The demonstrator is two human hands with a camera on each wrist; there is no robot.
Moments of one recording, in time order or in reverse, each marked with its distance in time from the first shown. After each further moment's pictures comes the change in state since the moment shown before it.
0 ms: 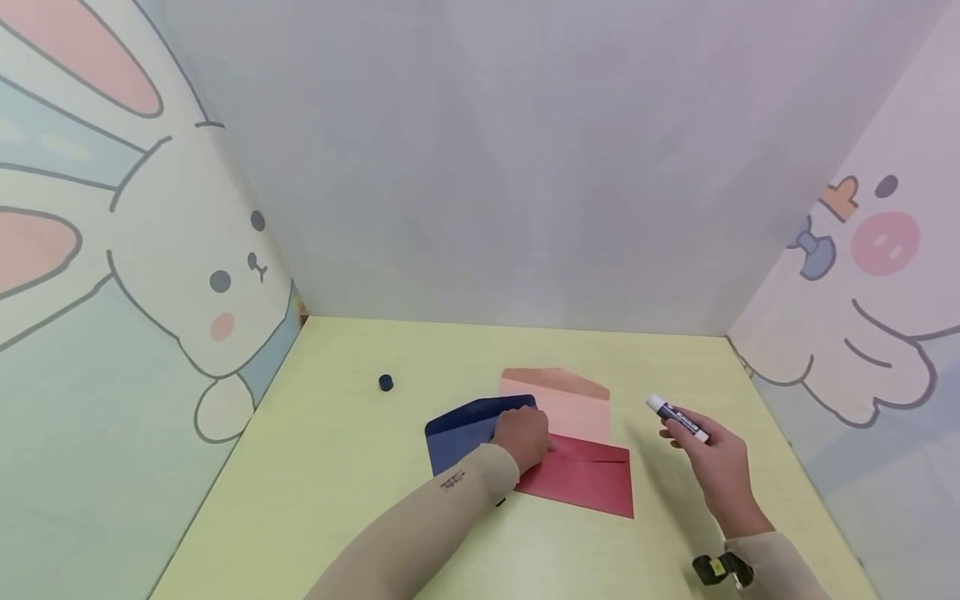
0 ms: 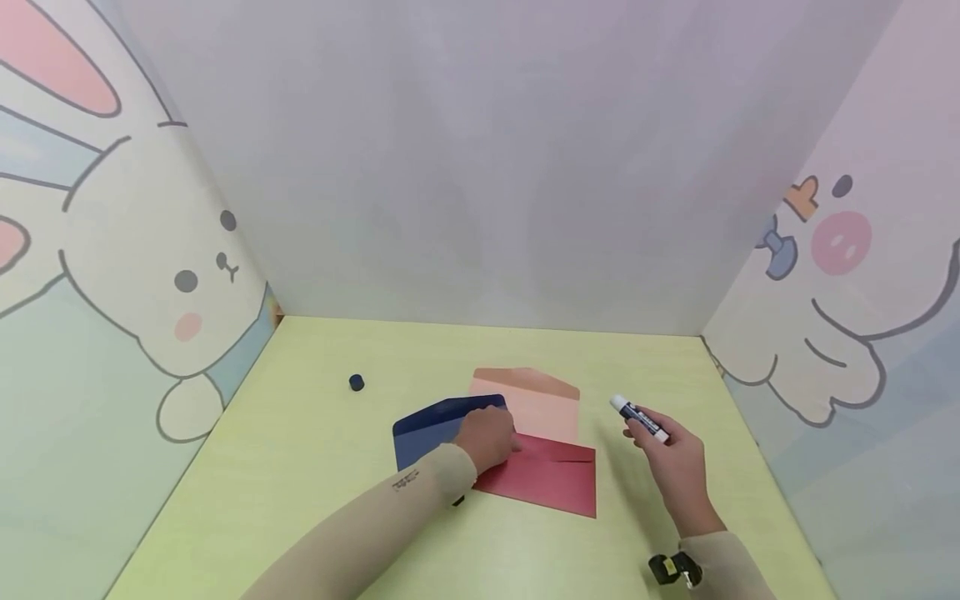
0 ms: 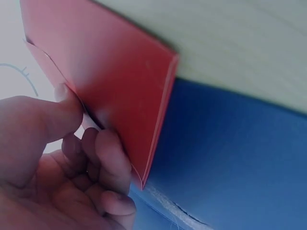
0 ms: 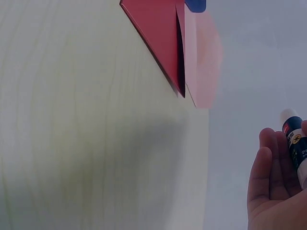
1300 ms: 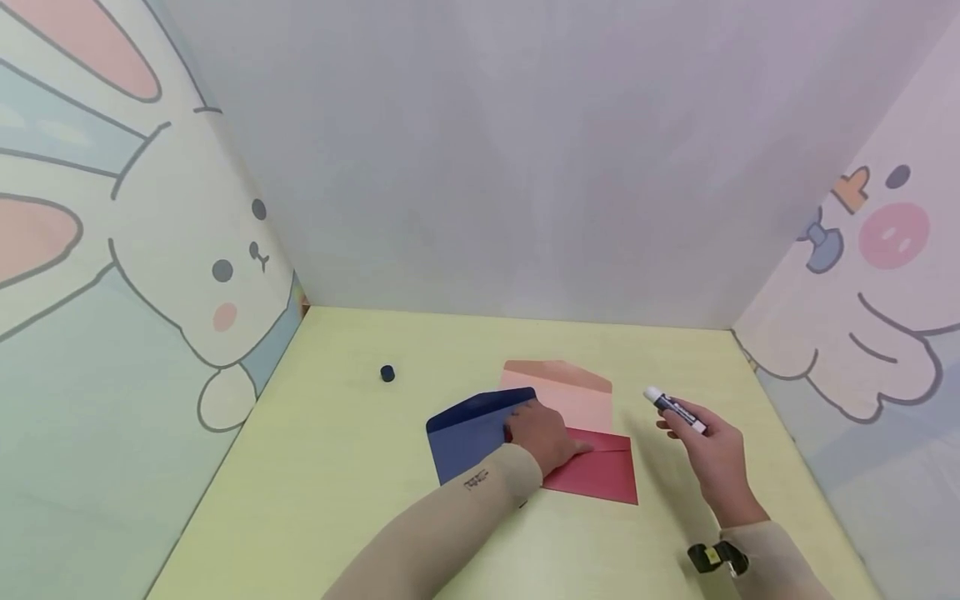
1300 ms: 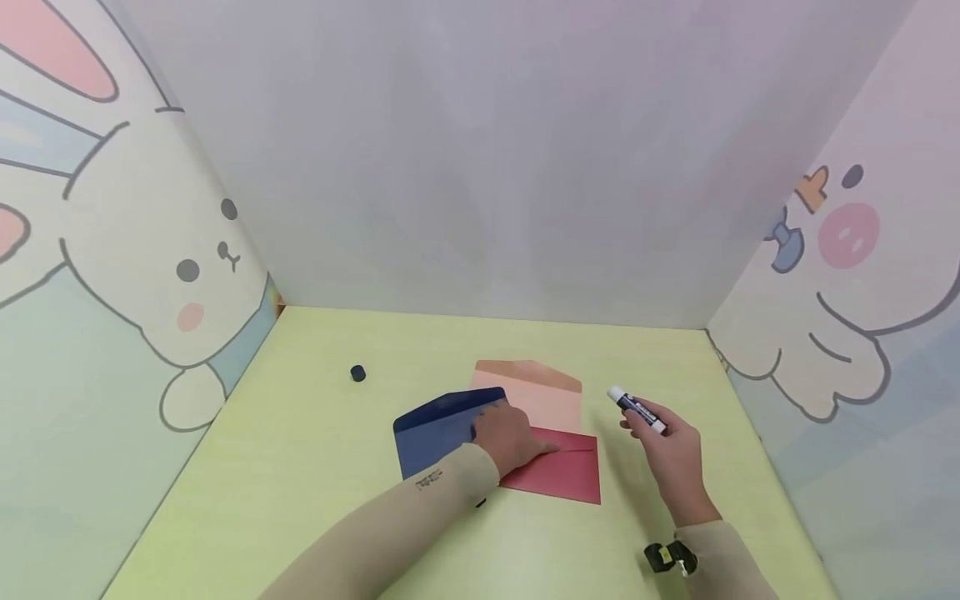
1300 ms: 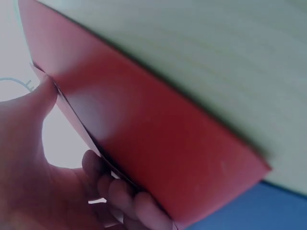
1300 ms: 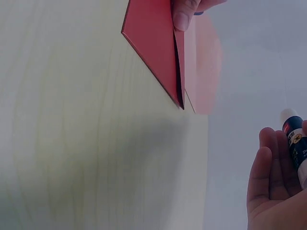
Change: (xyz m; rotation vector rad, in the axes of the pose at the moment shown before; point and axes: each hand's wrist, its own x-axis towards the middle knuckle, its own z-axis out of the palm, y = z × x) left_hand -0.008 0.039 0.009 0.061 0.069 -0.199; right_hand 0.001 -0.004 0.004 0.024 -0.020 -0.009
